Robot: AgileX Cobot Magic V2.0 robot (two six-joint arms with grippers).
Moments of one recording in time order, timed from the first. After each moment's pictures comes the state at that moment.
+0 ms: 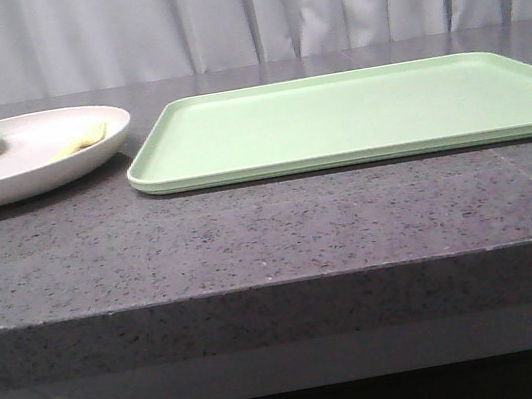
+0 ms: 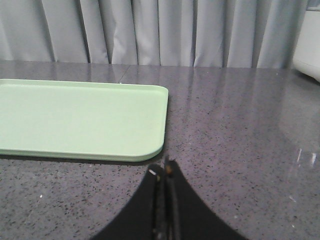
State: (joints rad) left arm -0.07 0.00 0.00 -0.03 0.07 -0.06; right arm 0.00 -0.01 0.03 0.08 0.05 -0.03
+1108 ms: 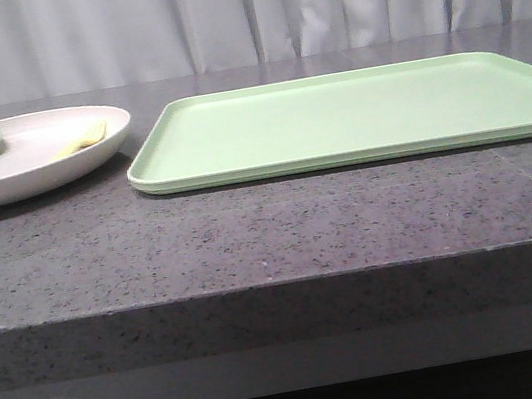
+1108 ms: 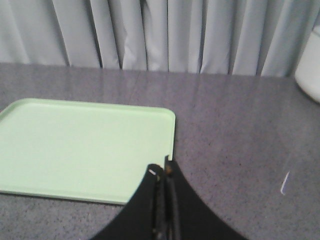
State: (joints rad) left arm -0.07 0.41 -0.75 0.04 0.58 -0.06; right arm 0.00 0.33 -0.66 0.08 0.58 -0.04
